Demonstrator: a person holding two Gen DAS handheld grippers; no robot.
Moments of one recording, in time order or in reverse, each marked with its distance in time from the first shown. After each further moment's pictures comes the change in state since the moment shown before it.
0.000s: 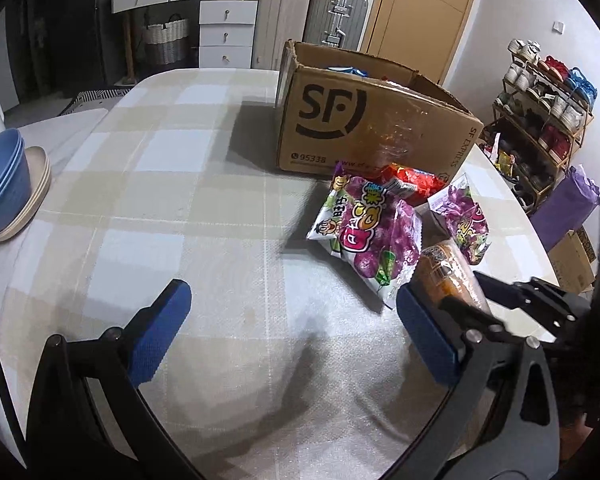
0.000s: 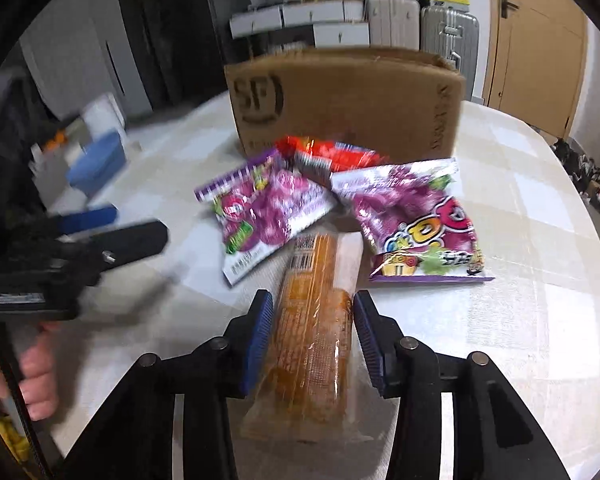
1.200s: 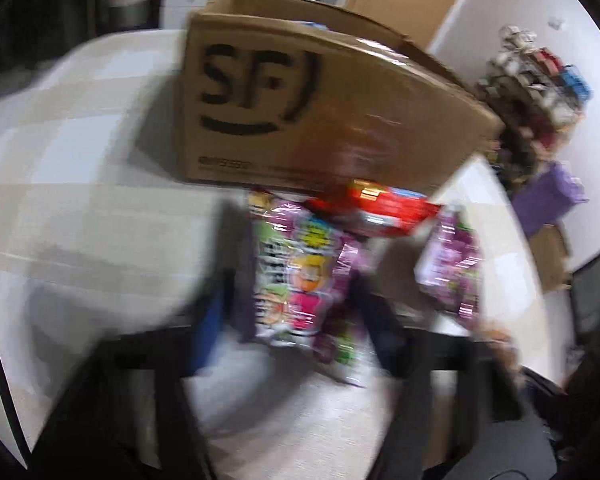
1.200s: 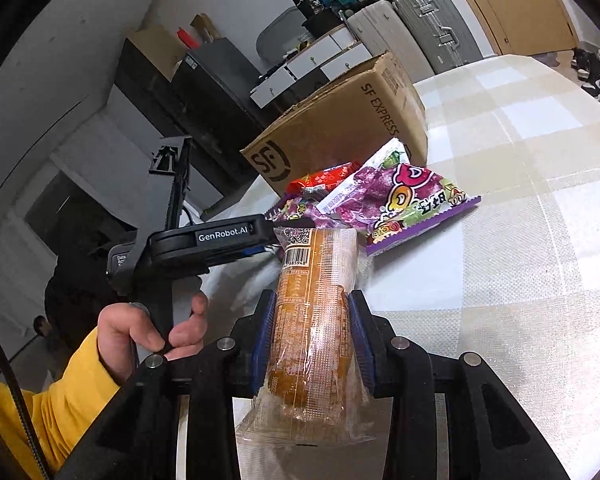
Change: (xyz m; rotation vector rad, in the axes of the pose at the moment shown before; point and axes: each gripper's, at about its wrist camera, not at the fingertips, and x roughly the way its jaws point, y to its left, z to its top) left arm 0.073 -0.047 0.050 -0.022 0.159 -0.145; right arm -0.044 -0.074 -0.052 0.357 -0.195 0.442
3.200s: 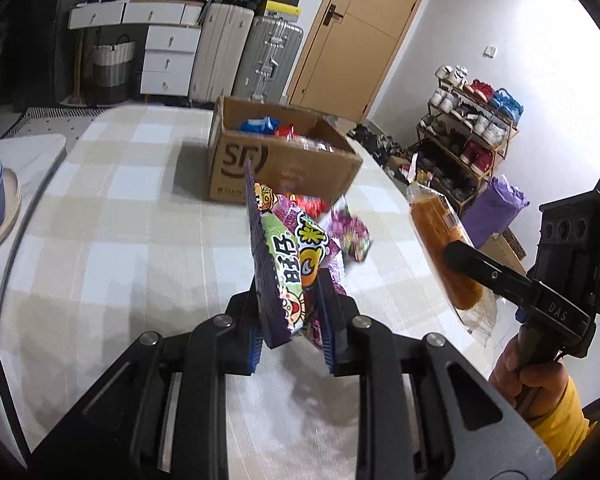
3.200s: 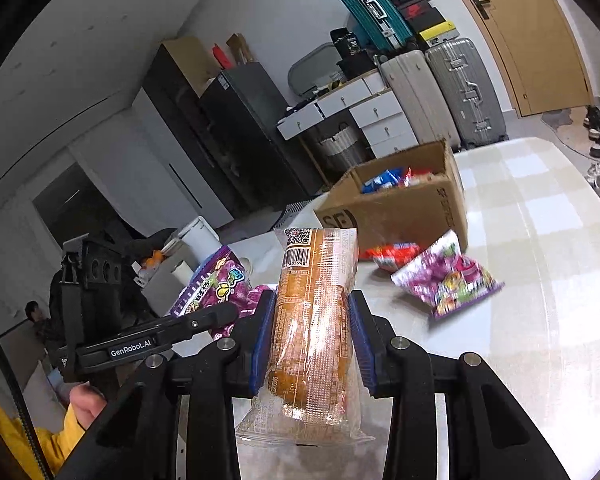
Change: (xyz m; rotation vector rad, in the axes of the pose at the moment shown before) left arm -0.214 0.012 -0.100 0.090 -0.257 -0.129; right arm -0.059 0.089 0.031 -0.127 -0.126 0.004
